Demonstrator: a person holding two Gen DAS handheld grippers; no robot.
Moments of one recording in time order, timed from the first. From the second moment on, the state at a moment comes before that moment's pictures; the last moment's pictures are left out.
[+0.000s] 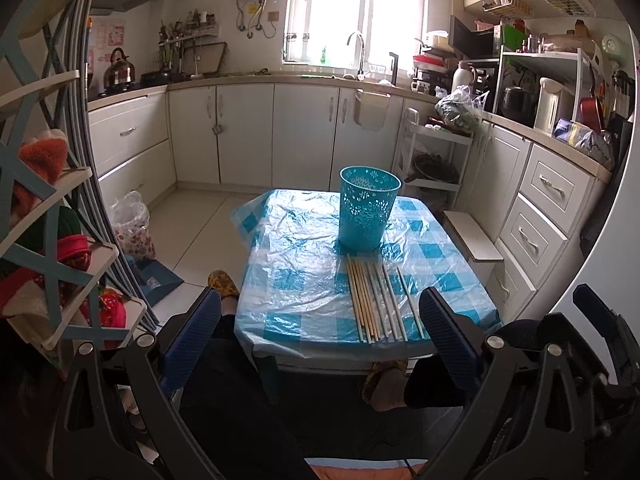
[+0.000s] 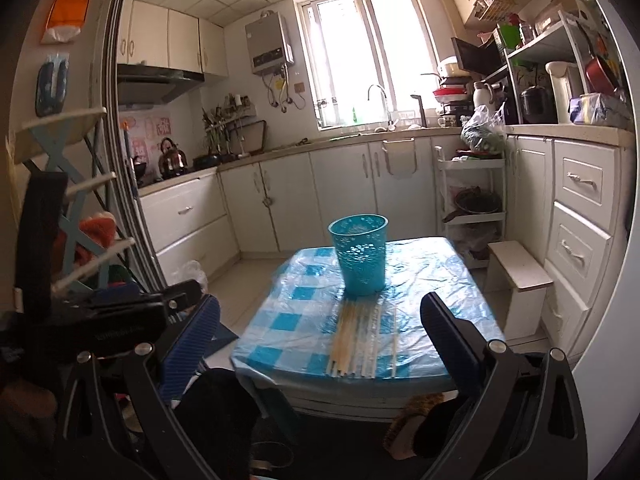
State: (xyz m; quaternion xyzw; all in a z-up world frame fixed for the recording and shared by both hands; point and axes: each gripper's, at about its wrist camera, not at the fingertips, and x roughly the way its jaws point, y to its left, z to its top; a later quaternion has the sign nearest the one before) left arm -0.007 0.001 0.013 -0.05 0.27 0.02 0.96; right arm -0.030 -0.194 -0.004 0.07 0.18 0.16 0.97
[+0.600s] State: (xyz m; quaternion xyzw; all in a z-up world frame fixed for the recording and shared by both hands) left arm -0.018 0.002 0.030 -0.05 0.25 0.02 0.97; right arm -0.045 -0.185 0.005 0.05 0.16 0.16 0.97
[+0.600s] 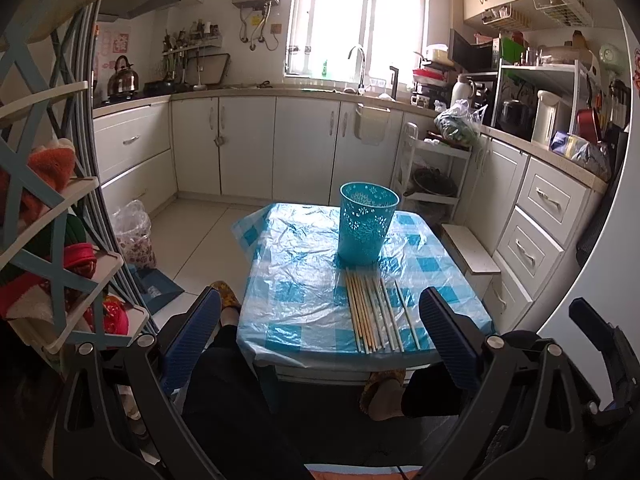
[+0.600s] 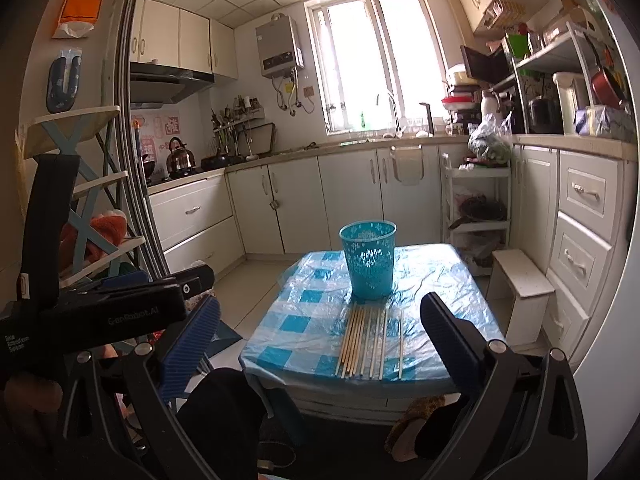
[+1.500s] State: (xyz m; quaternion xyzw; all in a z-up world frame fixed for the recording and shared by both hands) left arm -0.034 -0.001 0.046 -0.05 0.23 0.02 0.97; right arm -0.057 -0.184 0.013 0.05 0.14 0.16 0.98
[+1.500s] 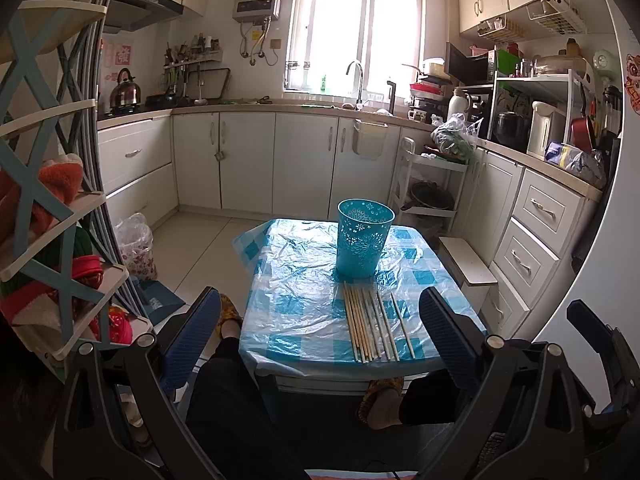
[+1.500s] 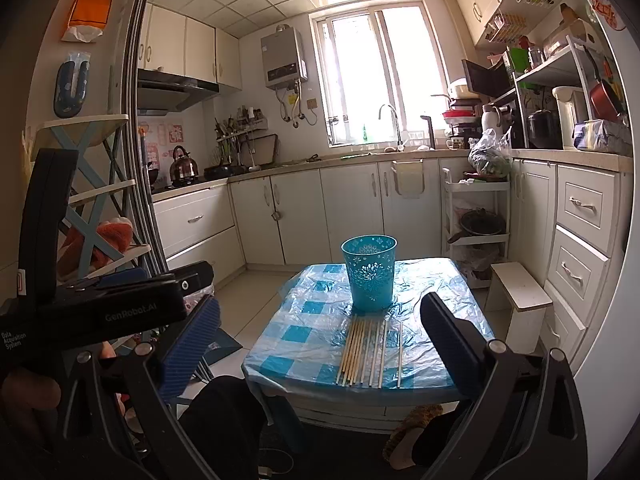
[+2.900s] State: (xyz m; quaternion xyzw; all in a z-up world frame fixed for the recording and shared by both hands) left arm 0.167 0.014 -0.091 -0.09 0.40 0.02 0.91; right arm 0.160 -0.191 -0.118 0.03 0.36 0.16 0.92
